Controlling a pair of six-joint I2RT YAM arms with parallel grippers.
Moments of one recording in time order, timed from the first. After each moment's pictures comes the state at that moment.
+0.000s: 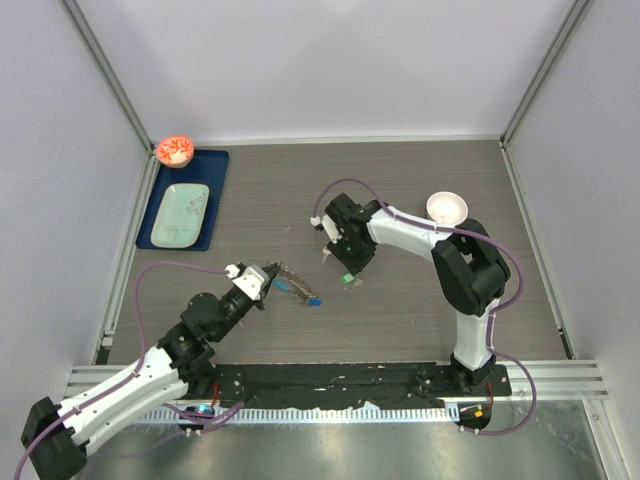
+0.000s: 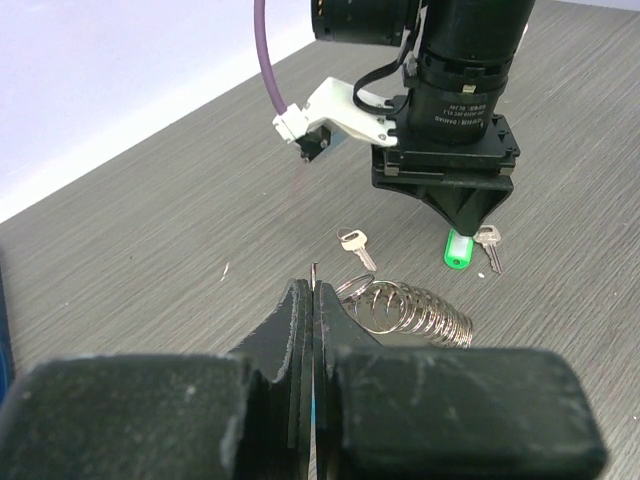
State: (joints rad) left arm -0.82 0.48 0.17 0.35 -0.13 0.21; right arm 0.70 1.92 1.36 -0.77 -0.03 -0.13
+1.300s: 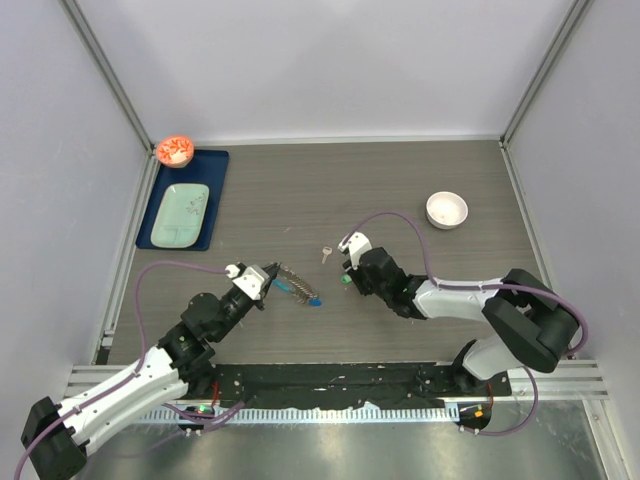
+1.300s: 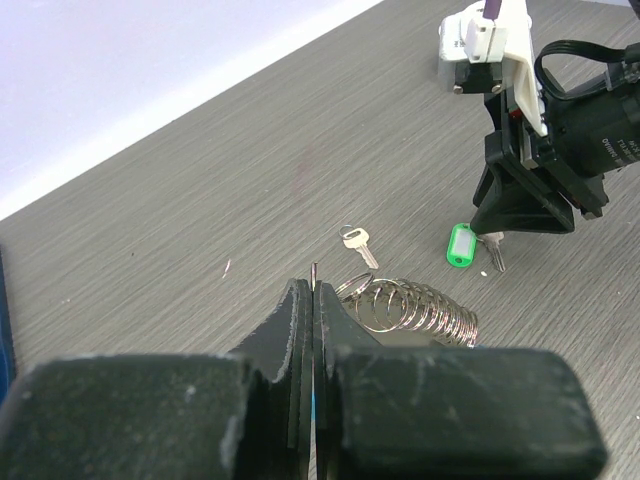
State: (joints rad) left arm -0.82 0.48 0.16 0.35 -0.14 0.21; right arm 0.83 1.45 0.53 0.28 0.26 -0.03
